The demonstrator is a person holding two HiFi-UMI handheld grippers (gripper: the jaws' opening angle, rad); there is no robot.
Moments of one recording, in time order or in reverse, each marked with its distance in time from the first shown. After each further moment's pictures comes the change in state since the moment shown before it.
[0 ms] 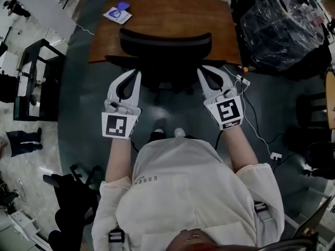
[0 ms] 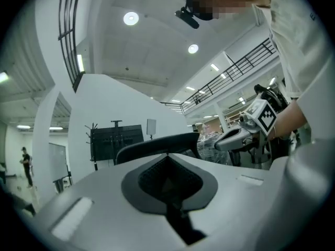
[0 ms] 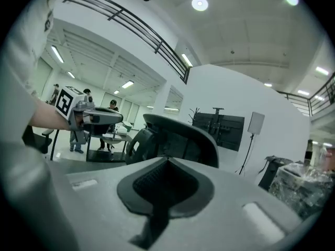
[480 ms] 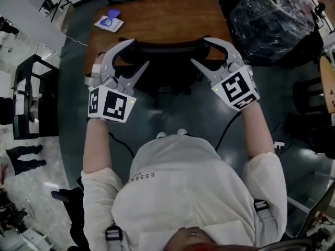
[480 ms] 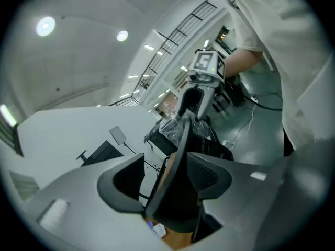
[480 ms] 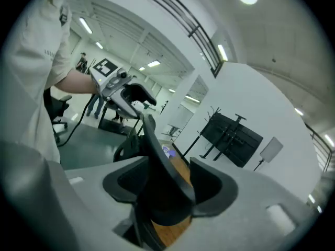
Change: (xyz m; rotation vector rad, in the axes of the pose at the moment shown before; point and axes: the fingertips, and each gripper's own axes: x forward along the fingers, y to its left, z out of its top) left arm 0.063 0.023 0.030 0.662 0.162 -0.374; right arm 0.039 -0.022 0.067 -0.341 0.171 0.132
